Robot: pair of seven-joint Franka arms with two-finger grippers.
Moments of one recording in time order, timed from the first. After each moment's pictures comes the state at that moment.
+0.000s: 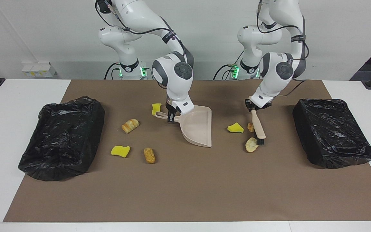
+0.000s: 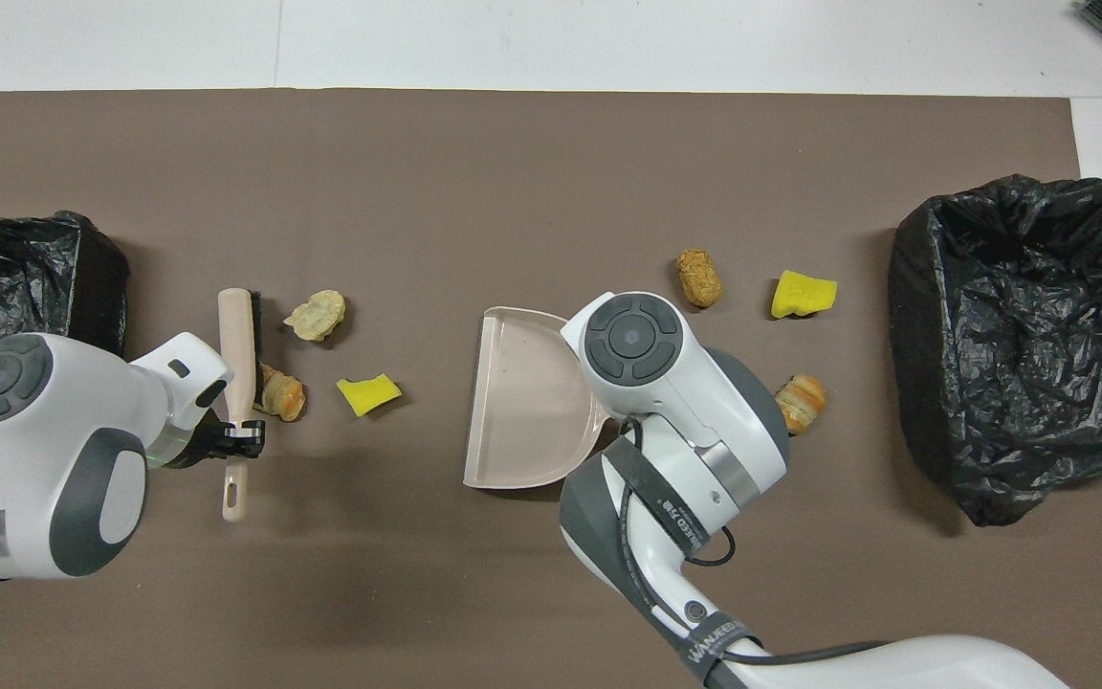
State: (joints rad) left arm -0.10 -0.08 -0.16 -2.43 -0.14 2.16 -0.08; right arm 0.41 0.30 0.17 -1.87 -0.20 1.99 -0.79
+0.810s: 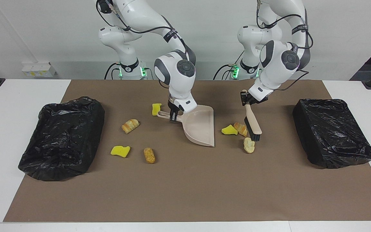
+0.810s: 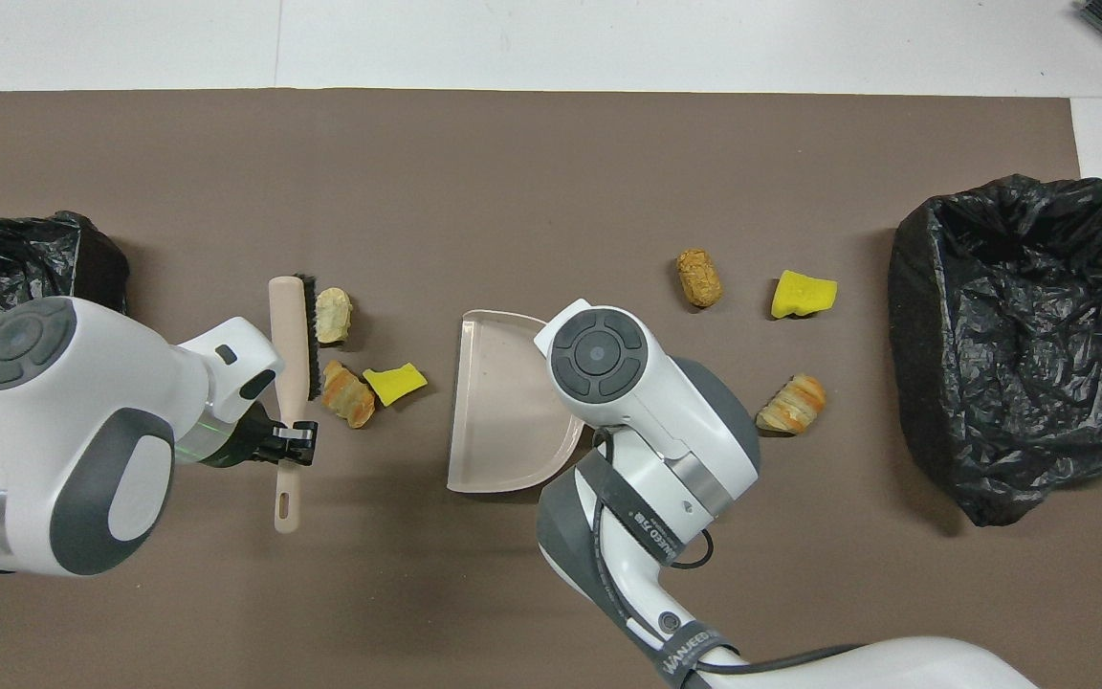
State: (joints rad) left arm -0.08 -0.10 -0.15 -2.22 -0.22 1.94 -0.10; right arm 0.42 0.30 0.17 -1.85 -0.20 1.99 -0.78
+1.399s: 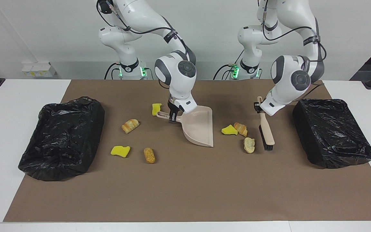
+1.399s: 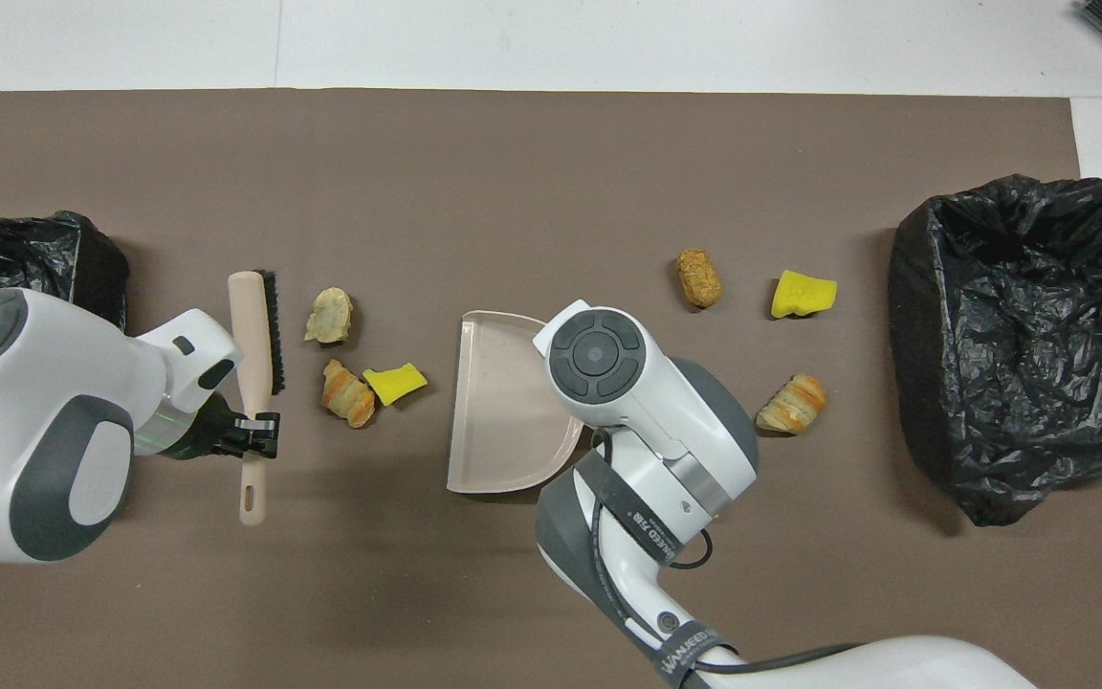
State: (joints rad) left arm -0.02 0.09 -0.16 -2.11 -0.04 1.85 -0.06; right arm 0.43 0.30 0.17 -1.85 -0.22 1.98 -0.77
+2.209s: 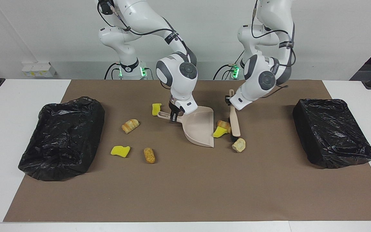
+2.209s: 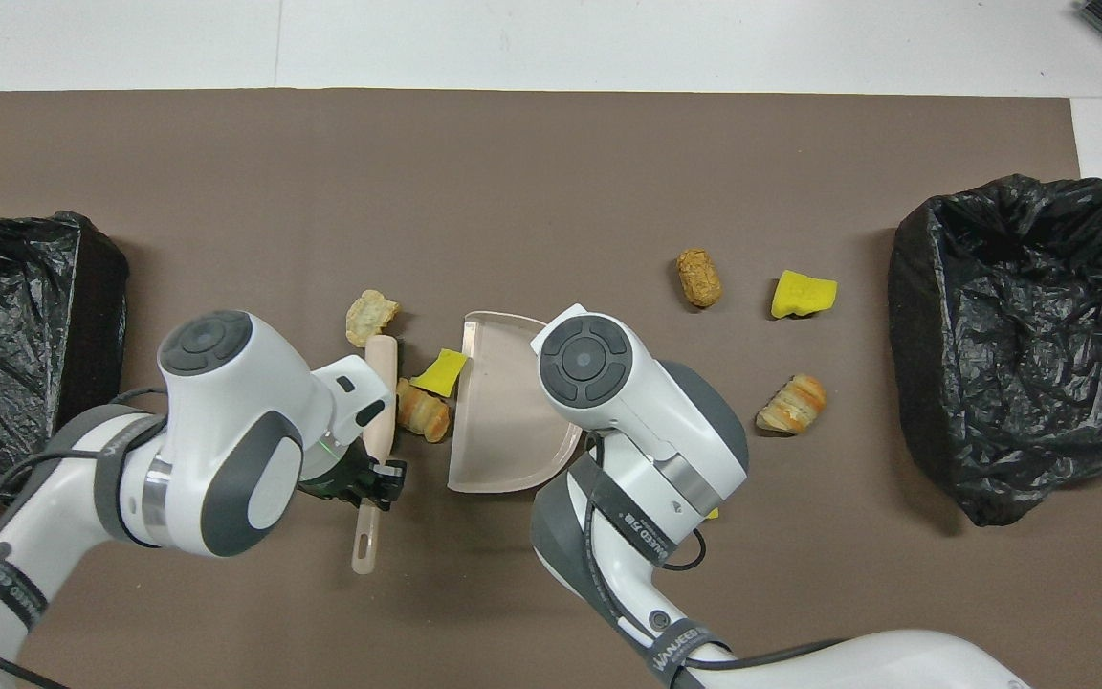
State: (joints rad) left arm -0.29 0.04 -0.17 -2.23 -0.32 1.92 -0.18; right arm 0.43 0.32 0.17 -1.85 -0.22 1.99 -0.74
